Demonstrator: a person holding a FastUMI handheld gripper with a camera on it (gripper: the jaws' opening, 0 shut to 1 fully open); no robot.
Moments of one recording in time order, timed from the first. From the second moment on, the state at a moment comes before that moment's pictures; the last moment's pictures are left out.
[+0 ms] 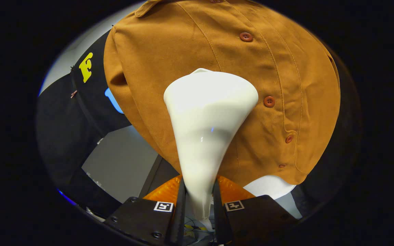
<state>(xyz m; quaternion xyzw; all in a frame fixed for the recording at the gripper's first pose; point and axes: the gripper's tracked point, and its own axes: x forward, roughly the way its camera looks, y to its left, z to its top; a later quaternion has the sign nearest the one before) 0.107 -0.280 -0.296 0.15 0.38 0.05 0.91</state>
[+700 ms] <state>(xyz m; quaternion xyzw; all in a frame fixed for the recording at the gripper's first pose) 0.066 -0.333 -0.238 0.11 0.34 -0.02 0.94</state>
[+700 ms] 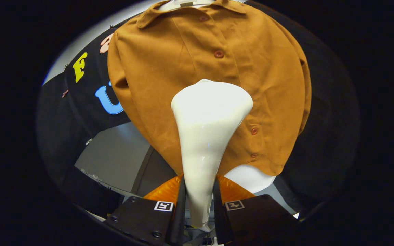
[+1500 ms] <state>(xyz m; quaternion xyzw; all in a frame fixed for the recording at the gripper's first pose) 0.104 -0.464 -0.132 0.09 0.21 -0.03 0.97</state>
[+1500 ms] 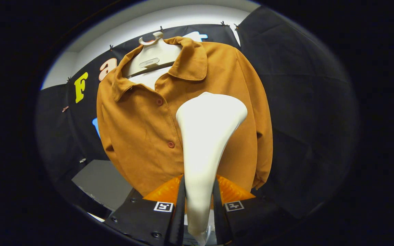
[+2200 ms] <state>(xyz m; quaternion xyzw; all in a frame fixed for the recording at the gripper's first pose) 0.094 -0.463 -0.232 0.13 0.31 -0.05 0.94</state>
